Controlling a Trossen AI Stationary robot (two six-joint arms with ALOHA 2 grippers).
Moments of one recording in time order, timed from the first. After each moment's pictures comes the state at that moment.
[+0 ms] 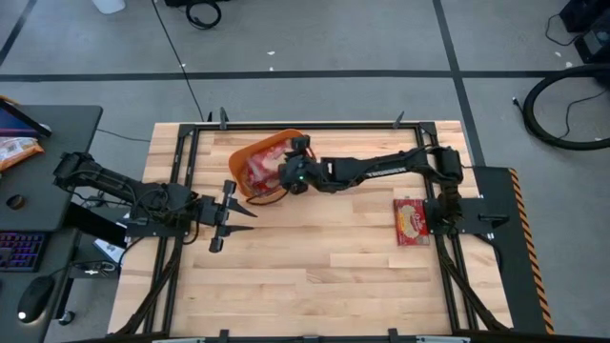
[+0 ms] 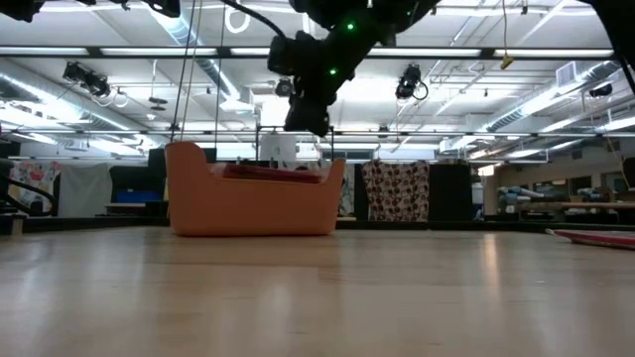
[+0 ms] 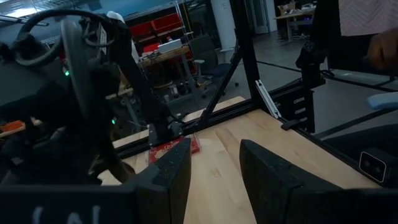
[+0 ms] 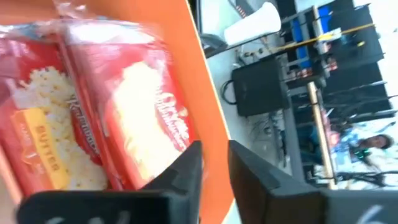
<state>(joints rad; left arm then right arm) -0.32 0.76 0.44 0.34 -0.14 0.28 -0.07 1.96 1.51 -0.17 0.69 -0.66</state>
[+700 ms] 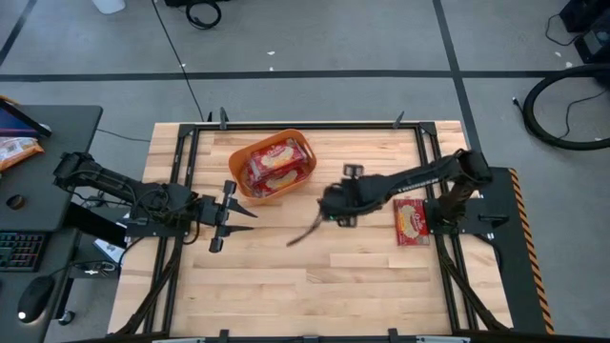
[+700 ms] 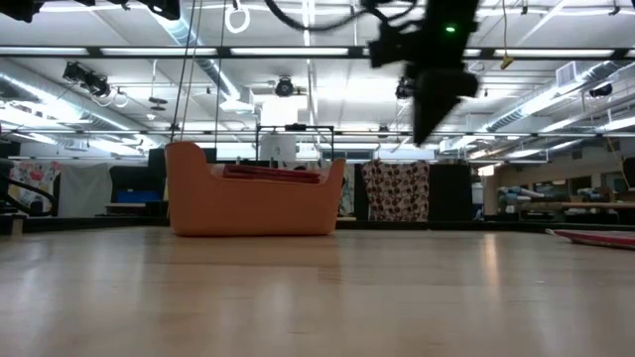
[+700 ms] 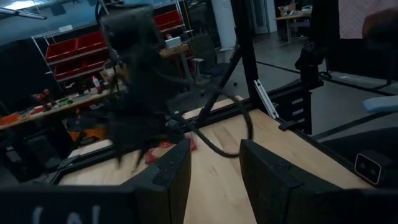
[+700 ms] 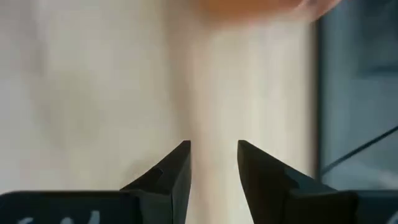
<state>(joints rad) -0.32 0.76 0.44 0.33 -0.14 0.25 0.14 1.76 1.41 -1.12 0.56 0.23</state>
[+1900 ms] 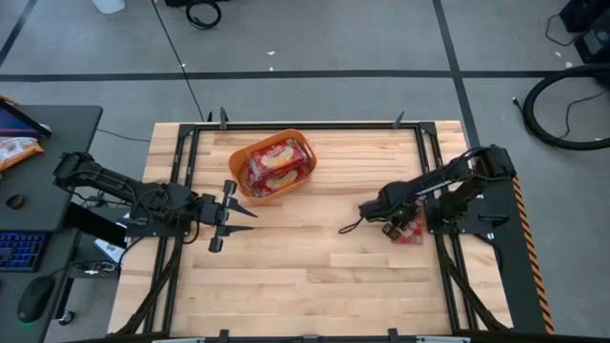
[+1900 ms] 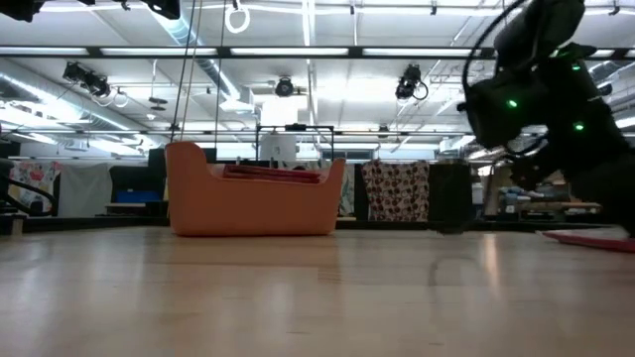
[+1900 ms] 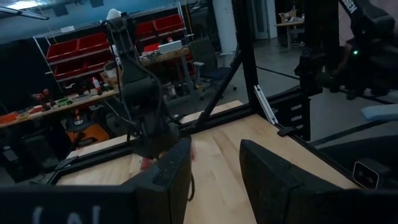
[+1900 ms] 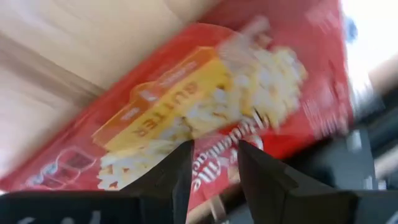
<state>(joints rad) -0.32 0.76 0.43 0.35 -0.14 0.23 0.06 1.57 0.70 -1.09 -0.03 0.84</state>
